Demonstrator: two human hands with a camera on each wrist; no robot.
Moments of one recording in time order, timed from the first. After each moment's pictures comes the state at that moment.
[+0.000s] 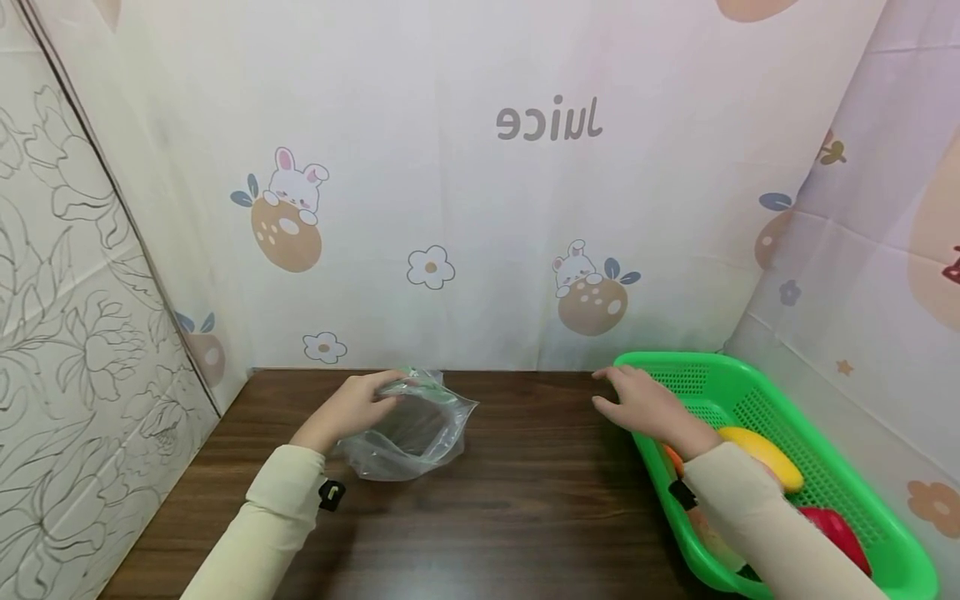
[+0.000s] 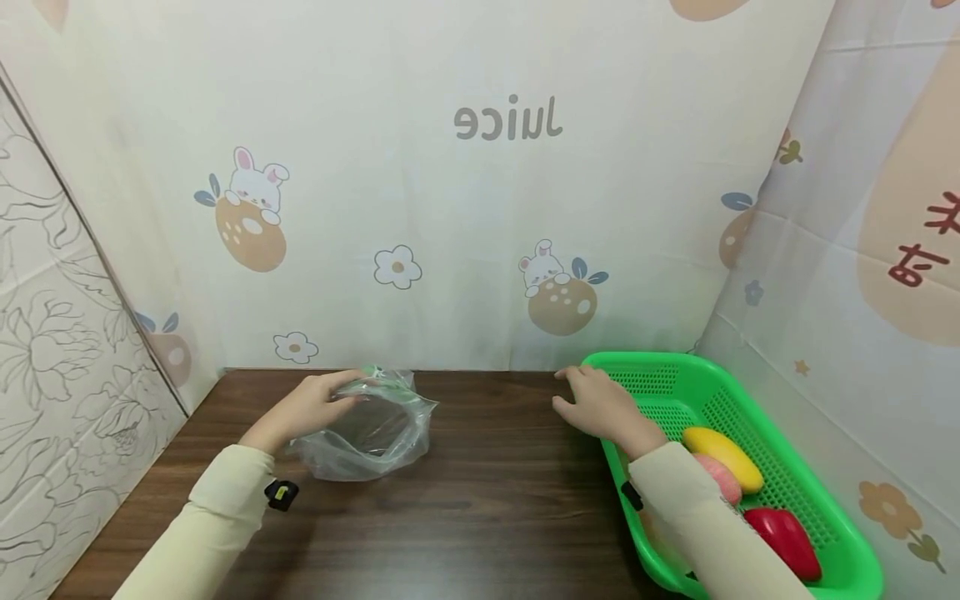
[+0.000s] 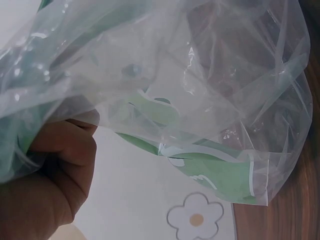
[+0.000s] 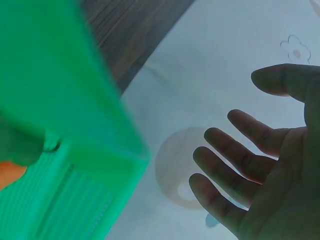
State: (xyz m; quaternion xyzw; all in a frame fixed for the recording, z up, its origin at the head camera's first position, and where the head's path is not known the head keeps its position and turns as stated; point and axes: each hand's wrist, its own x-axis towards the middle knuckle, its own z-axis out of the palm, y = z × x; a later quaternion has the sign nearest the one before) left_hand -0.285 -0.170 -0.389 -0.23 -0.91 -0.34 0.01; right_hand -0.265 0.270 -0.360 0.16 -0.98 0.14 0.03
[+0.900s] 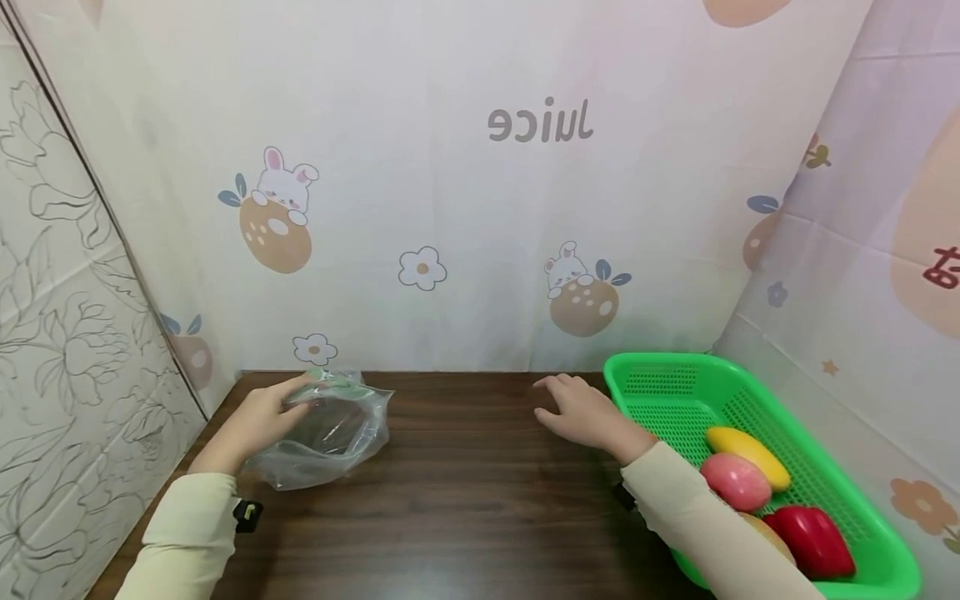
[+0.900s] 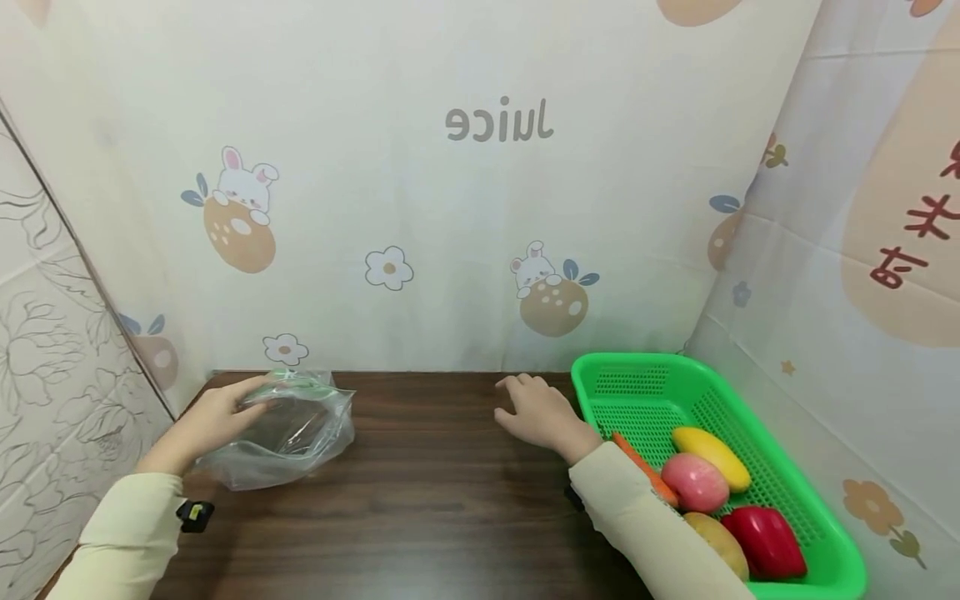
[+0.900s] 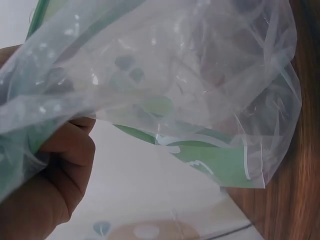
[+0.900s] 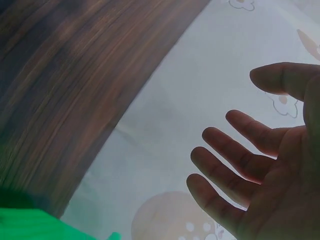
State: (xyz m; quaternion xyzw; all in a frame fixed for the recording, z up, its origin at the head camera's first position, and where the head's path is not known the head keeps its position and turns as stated) left_hand -0.266 -0.268 -0.394 -0.16 -0.95 -0.27 0.07; right_hand -0.266 0.209 -0.373 0.19 -0.97 0.14 0.01
